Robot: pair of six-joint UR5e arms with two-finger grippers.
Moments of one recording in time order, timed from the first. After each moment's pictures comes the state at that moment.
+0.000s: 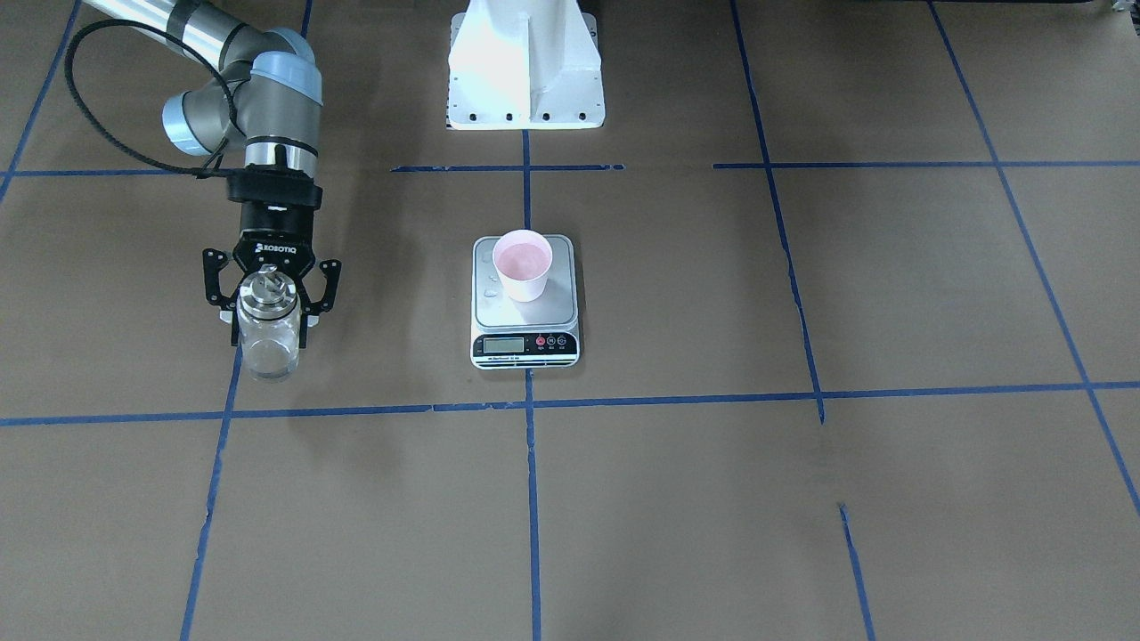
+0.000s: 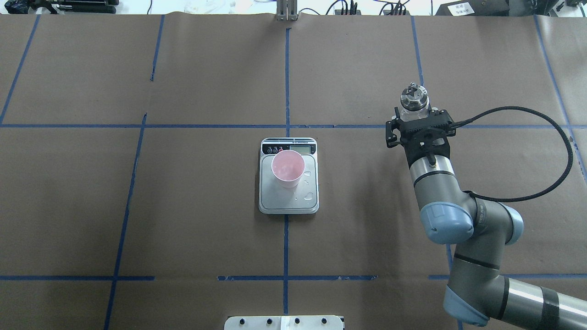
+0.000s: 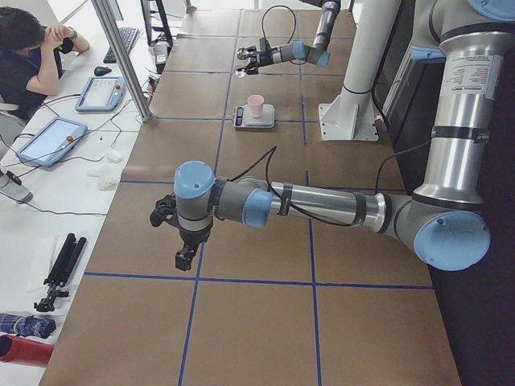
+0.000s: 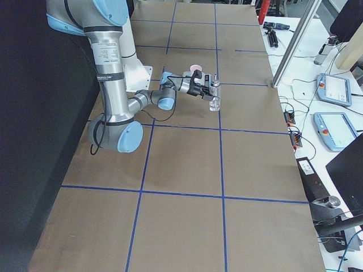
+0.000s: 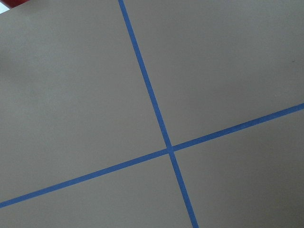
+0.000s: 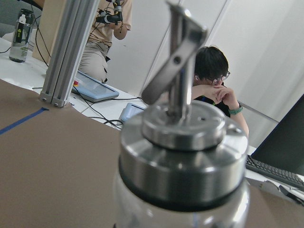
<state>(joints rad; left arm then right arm) -1.56 -1.65 -1.69 -1.61 -2.26 0.17 0.41 -1.37 1.71 -0.83 0.67 0.92</state>
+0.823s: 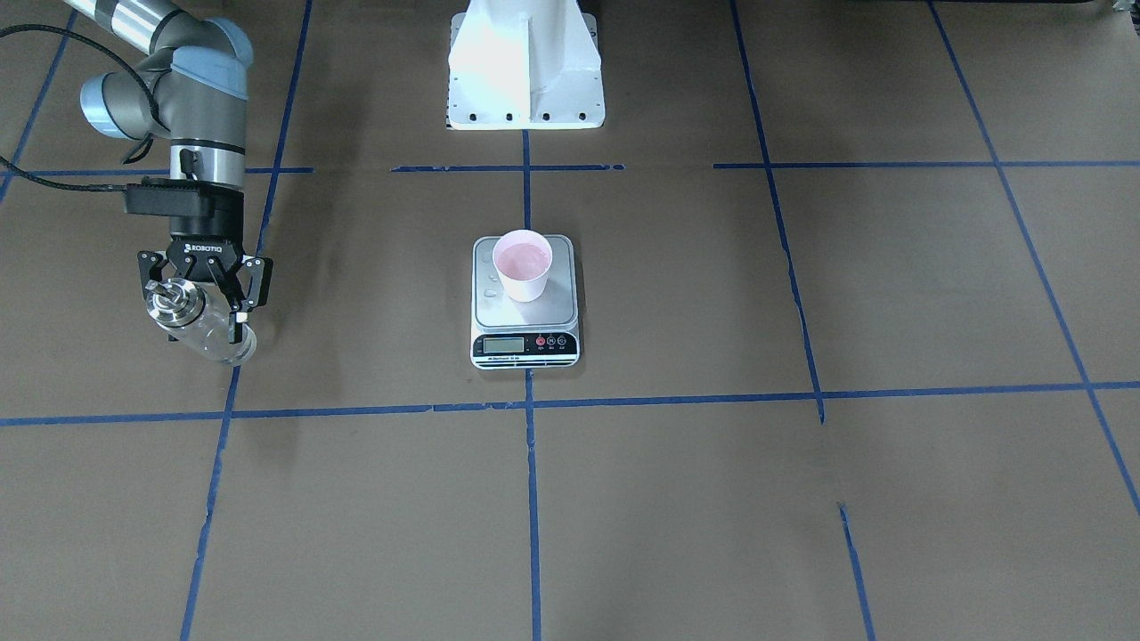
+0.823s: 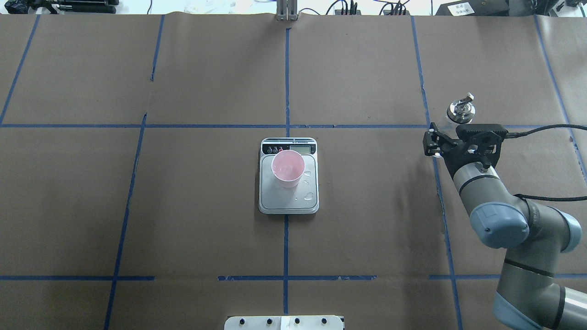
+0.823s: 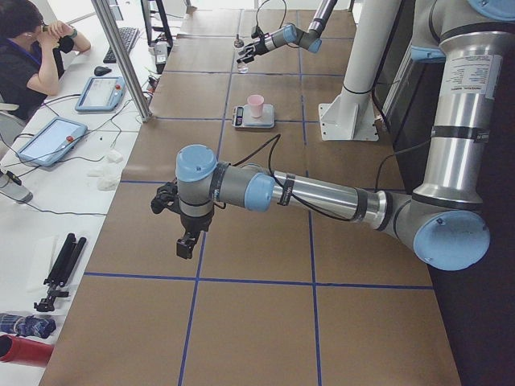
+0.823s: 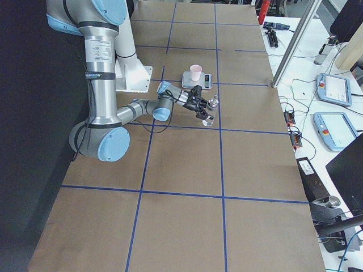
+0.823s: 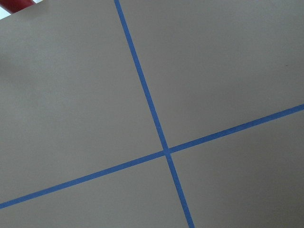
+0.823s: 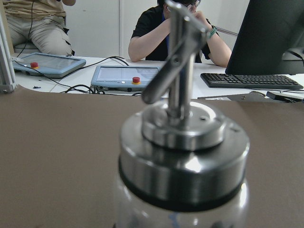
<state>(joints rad) -1.56 -1.65 -1.69 -1.61 -2.25 0.16 0.43 -1.57 1.80 -0.85 0.84 1.20</state>
